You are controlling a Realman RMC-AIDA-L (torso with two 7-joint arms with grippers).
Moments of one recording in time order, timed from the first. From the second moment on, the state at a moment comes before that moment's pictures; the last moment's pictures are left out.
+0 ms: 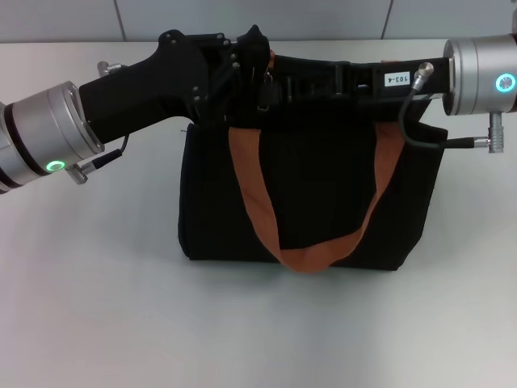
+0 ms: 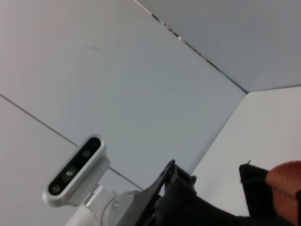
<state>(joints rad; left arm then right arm) -0.65 -2.08 0.73 0.39 1.54 1.67 -1.06 0.83 2.03 -0.83 -0.52 -1.82 -1.60 2.15</state>
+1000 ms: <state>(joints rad) -0.65 -2.08 0.73 0.39 1.54 1.67 -1.06 0.79 2.02 -0.81 -0.53 -1.82 -1.62 2.15</state>
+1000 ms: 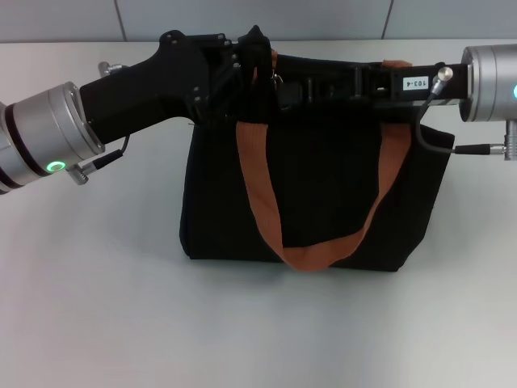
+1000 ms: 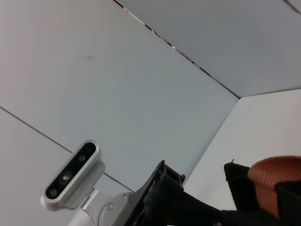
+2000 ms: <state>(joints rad) -0.66 -2.08 0.73 0.39 1.54 1.67 -1.06 0.78 2.02 -0.74 -0.53 -1.80 -1.61 2.17</state>
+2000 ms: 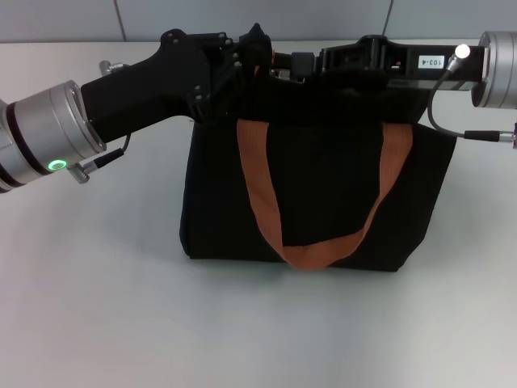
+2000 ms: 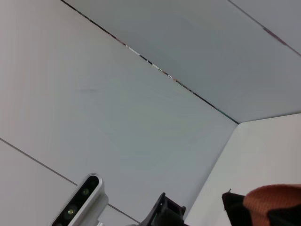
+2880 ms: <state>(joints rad) -0.67 -2.08 0.73 0.39 1.54 1.67 -1.06 0.79 2.02 -0.75 -0.53 -1.80 -1.61 2.21</state>
